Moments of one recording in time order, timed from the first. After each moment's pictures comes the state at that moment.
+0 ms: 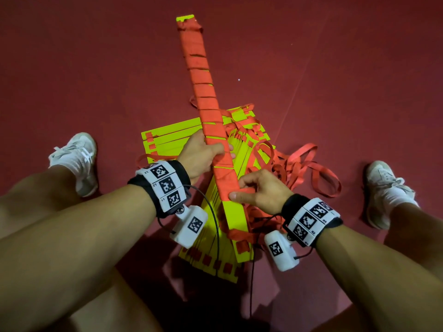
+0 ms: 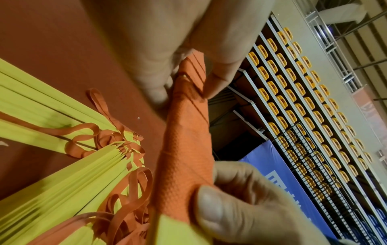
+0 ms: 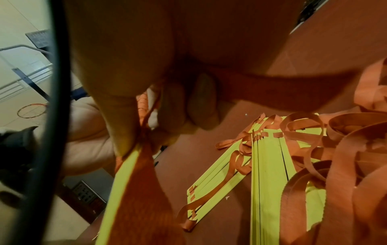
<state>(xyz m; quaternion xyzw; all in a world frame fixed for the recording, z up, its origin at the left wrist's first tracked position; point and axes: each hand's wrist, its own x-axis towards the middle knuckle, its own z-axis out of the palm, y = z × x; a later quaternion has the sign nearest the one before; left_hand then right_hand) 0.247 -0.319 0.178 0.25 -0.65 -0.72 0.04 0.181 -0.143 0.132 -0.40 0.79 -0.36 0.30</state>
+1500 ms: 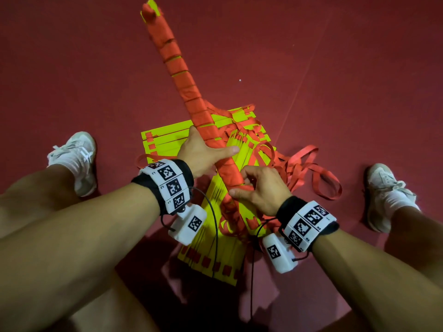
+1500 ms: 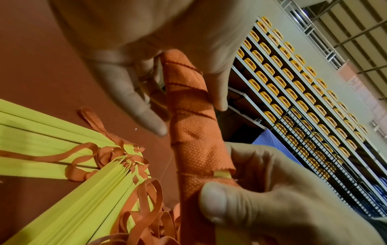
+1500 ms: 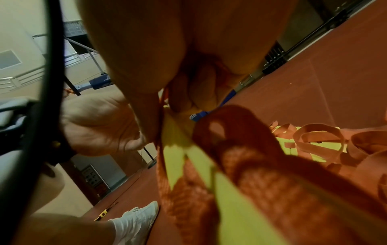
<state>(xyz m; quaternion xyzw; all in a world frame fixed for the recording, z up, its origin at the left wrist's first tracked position) 0.236 -0.336 0.153 0.34 -0.73 -0.59 0.05 0.181 -0.151 0.135 -0.40 0.84 -0.33 0.16</state>
